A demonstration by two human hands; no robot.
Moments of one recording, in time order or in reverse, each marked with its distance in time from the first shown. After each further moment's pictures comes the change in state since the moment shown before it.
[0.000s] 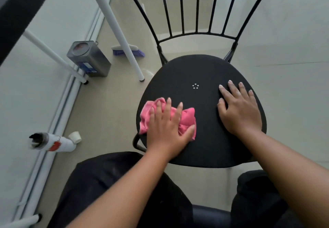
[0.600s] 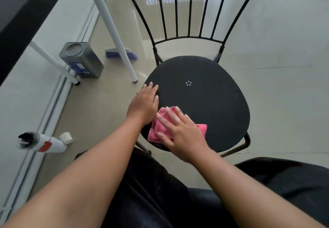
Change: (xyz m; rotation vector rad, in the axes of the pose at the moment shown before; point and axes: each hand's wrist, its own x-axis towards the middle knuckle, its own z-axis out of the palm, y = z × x) left_hand 0.045 -0.061 -0.024 -0.283 0.060 0.017; right_hand -0.097 -0.106 0.005 0.072 -0.199 -0.429
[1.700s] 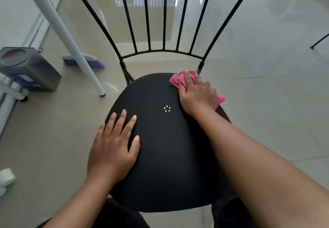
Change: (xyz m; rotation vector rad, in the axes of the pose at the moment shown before) left_hand 0.000 -0.008 0.025 0.228 0.042 0.059; right_hand 0.159 0.162 -0.049 -0.164 0.149 0.626
